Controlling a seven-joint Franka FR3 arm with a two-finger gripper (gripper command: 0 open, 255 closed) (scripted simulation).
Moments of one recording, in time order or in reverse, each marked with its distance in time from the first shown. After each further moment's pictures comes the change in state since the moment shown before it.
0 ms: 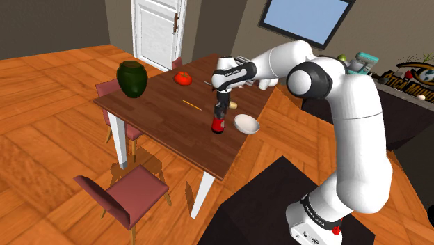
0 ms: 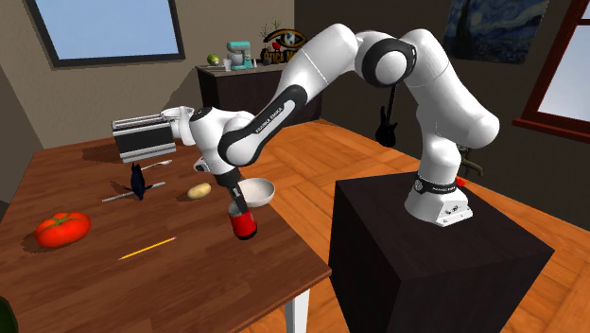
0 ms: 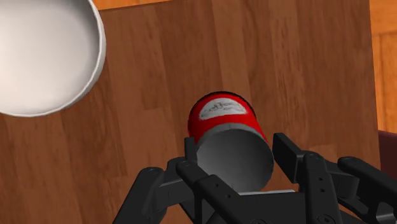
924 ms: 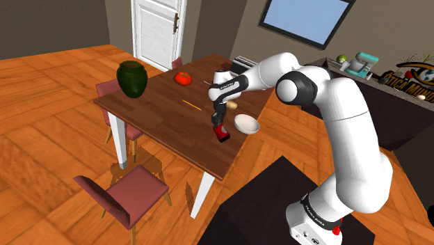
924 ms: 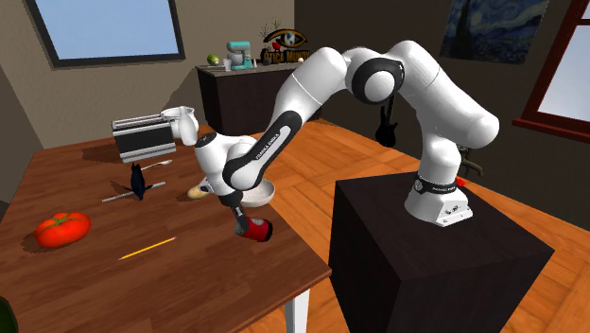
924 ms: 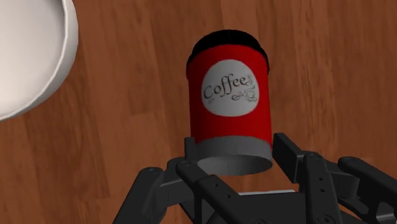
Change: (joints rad) arm -0.009 0.133 0.011 0.028 0.011 0.105 0.006
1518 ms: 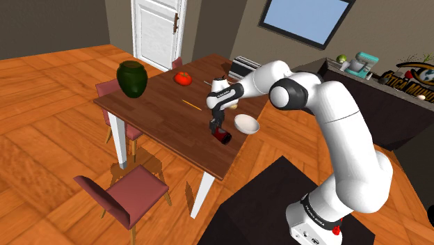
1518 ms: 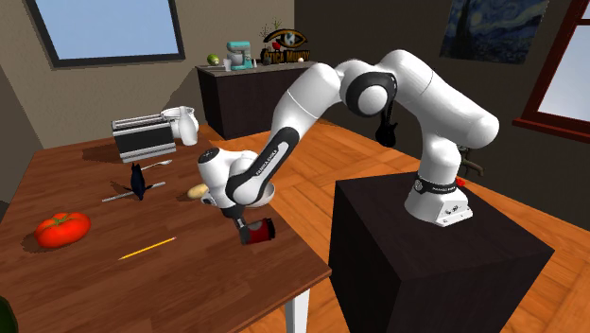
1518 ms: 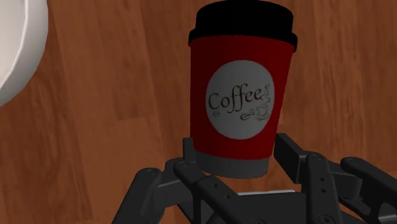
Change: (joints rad) arm -0.007 0.098 0.008 0.042 0.006 0.055 0.005
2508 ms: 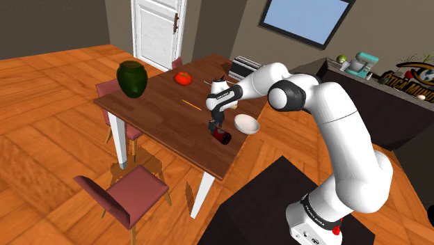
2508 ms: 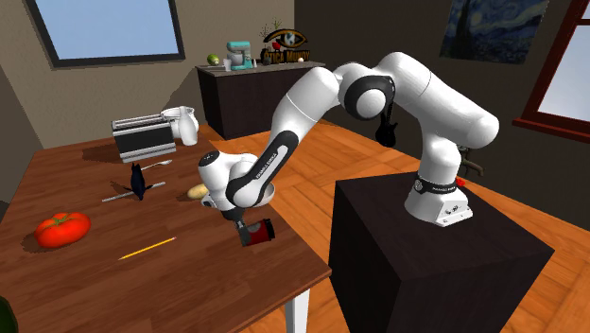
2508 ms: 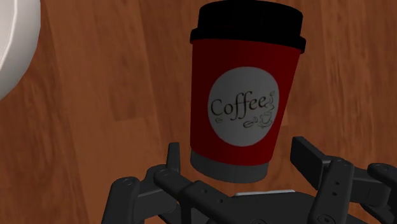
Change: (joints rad) arm -0.003 0.026 0.002 0.018 0.001 0.008 0.000
